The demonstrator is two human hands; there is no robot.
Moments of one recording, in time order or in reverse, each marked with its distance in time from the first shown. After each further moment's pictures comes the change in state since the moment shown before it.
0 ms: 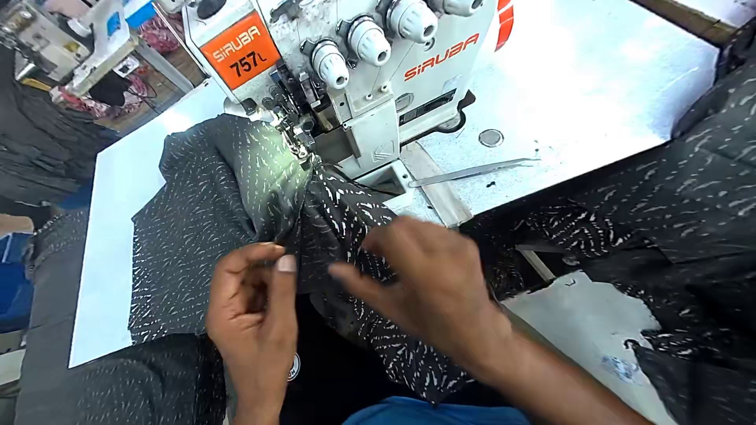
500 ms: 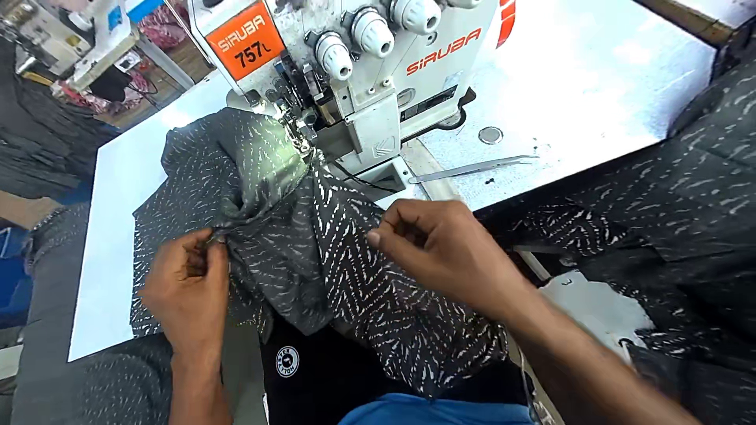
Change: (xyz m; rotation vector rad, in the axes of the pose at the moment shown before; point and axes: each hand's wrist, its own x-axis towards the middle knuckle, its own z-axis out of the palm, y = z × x) left_hand 0.038 -0.059 -0.069 0.683 0.043 0.117; right_hand 0.008 0.035 -0.020 0.527 -0.371 0.271
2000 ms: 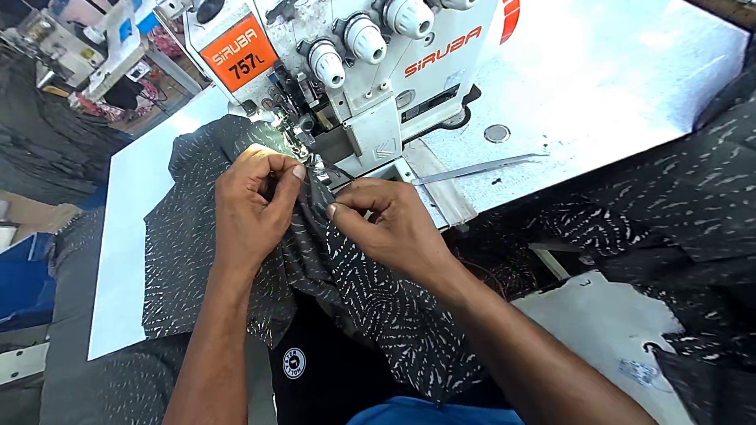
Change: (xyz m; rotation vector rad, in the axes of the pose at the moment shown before) left_hand 0.082 0.079 0.049 -0.444 -0.268 0.344; right_hand 0.048 0.002 0.042 0.212 0.178 -0.135
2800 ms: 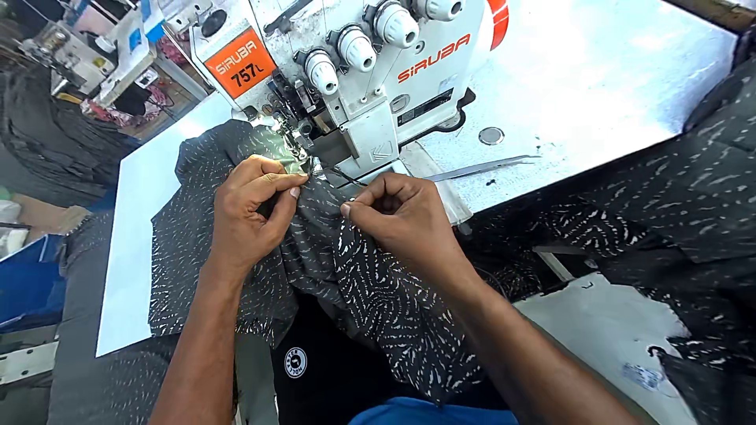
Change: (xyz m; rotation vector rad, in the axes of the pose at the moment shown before) left_hand -0.007 -0.017 -0.011 0.066 -0.088 0.223; right_hand -0.009 0.000 -0.010 0.282 0.154 0.240
